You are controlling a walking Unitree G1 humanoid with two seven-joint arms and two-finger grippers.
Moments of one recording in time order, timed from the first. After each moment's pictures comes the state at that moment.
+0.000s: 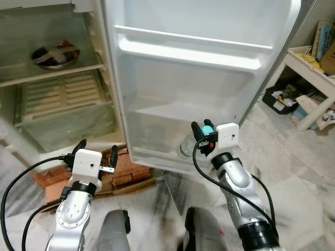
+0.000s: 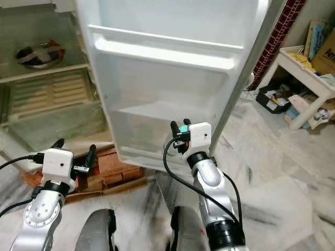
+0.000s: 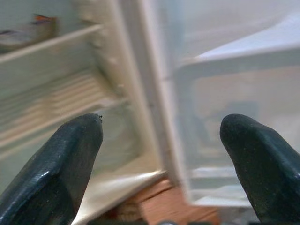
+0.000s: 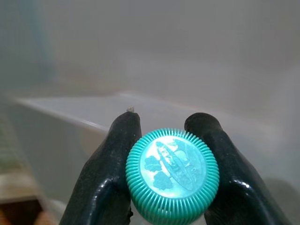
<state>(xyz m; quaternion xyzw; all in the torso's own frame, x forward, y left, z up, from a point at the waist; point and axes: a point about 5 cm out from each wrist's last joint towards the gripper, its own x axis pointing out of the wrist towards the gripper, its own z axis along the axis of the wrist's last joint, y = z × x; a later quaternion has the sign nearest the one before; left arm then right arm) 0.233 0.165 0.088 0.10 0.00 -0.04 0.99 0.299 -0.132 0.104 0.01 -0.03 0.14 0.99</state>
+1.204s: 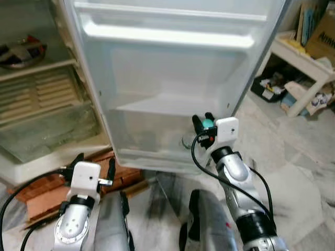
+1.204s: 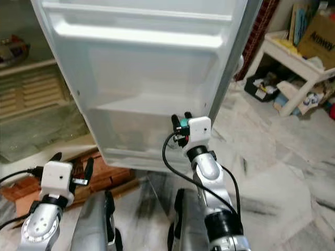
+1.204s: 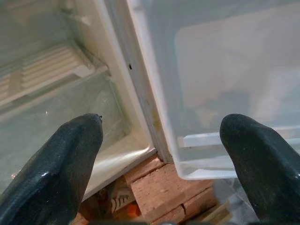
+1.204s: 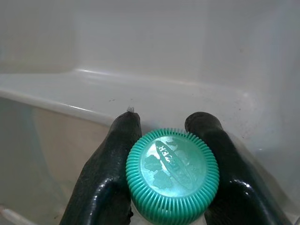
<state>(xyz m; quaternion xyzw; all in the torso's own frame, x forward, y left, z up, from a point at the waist) 0.211 0.186 0.080 0.13 0.04 0.00 0.99 0.315 -0.109 0.112 0.01 -0.06 0.15 0.99</state>
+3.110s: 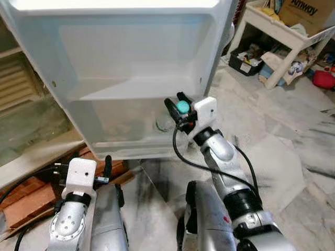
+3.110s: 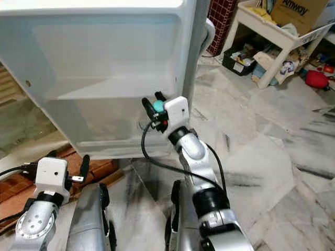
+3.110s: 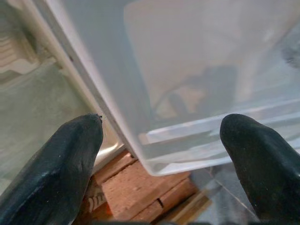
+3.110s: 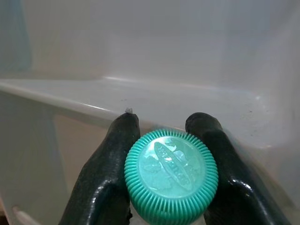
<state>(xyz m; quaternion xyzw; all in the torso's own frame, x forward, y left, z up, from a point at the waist) 0.213 0.190 0.089 0.13 0.05 0.01 0.99 0.321 -0.081 0.149 0.00 -0.14 0.27 0.95</state>
